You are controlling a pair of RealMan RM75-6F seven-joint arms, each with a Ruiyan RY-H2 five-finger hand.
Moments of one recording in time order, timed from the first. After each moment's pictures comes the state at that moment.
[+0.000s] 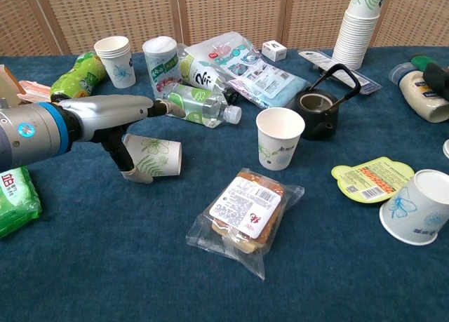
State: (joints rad) left arm -0.80 -1.55 -0.13 -1.71 0.80 0.95 0.61; right arm 0.09 -1.09 0.08 -1.61 -1.48 1.46 0.07
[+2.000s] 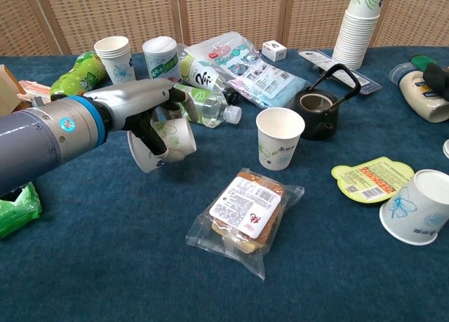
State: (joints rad) left arm -0.87 -1.69 -0.14 -1.68 0.74 1.17 0.56; right arm 0.09 -1.08 0.09 -1.60 -1.47 1.45 0.12
